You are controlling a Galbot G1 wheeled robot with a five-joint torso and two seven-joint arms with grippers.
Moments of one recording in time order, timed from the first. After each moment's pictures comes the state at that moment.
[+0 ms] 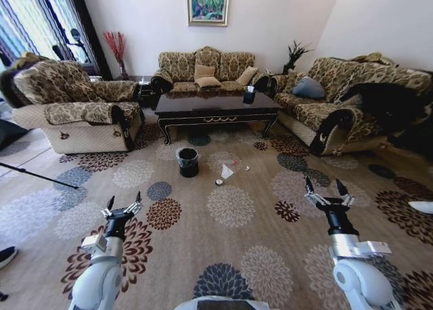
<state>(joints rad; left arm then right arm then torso) 1.63 -1.40 -0.76 -2.19 -0.34 0.09 -0.08 -1.67 1.20 0.90 2.12 0.54 0.29 -0.03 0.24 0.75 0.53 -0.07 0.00</state>
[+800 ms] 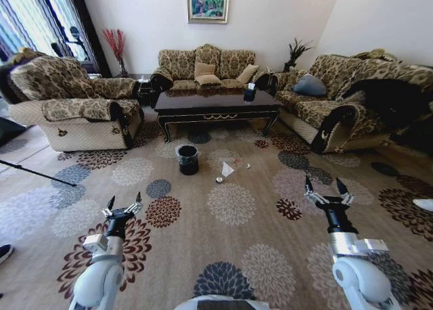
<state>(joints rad) 1.61 -1.40 -0.76 -2.17 -0.34 0.08 -0.07 -1.67 1.19 0.91 2.12 0.46 0.26 -0.03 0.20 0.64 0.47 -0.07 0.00</state>
